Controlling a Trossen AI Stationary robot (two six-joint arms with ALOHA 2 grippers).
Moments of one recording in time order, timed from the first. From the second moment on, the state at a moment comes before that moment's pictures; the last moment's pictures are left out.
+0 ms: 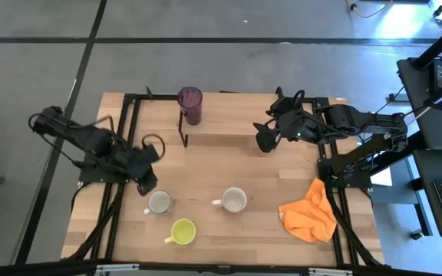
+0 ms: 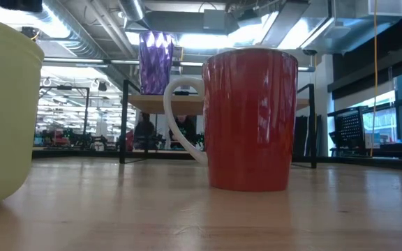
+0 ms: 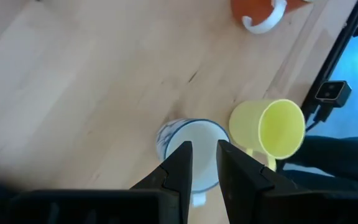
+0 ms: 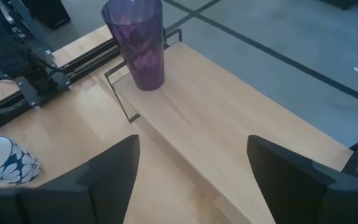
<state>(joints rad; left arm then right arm) -0.43 1.03 1.15 -1.19 -0.10 -1.08 0.13 1.42 1.73 -1.09 0.62 0.65</state>
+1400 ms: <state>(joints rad) -0.56 1.05 1.07 -0.96 -0.27 -1.06 0.11 1.43 1.73 -0.67 0.60 0.29</state>
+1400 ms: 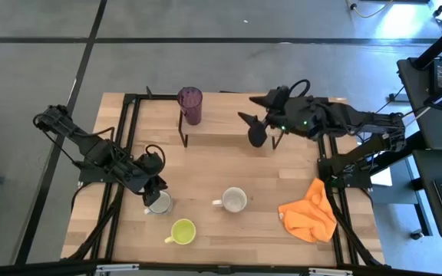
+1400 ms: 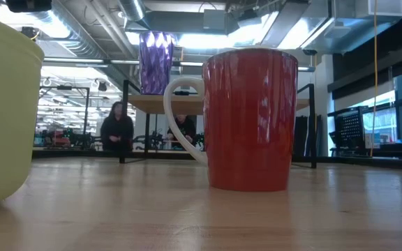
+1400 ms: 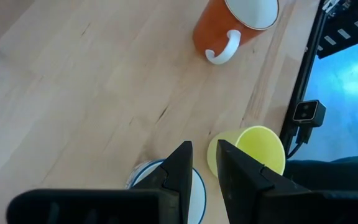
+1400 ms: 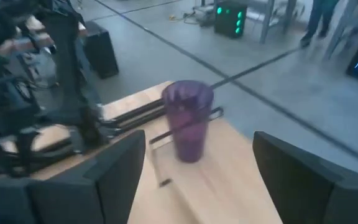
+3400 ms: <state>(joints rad) -0.56 1.05 1.07 -0.96 -0.29 -1.12 0.09 1.43 1.73 -0.42 -0.07 0.51</state>
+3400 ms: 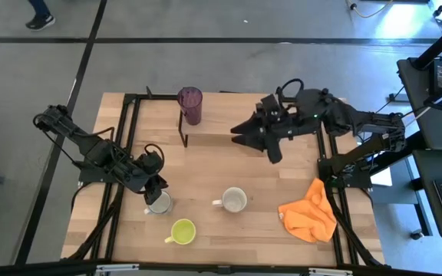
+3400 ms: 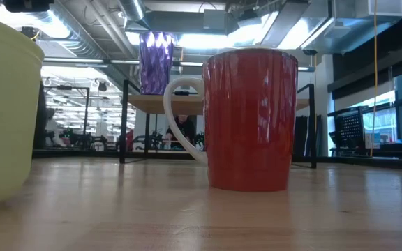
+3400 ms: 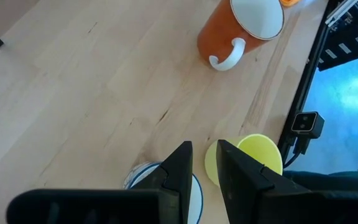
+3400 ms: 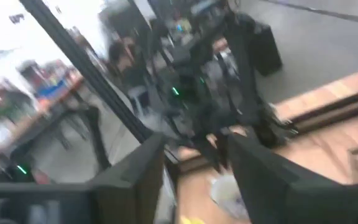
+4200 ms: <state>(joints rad) -0.56 1.05 1.07 -0.98 -0.28 -1.15 0.11 1.44 1.73 -1.17 0.09 0.72</state>
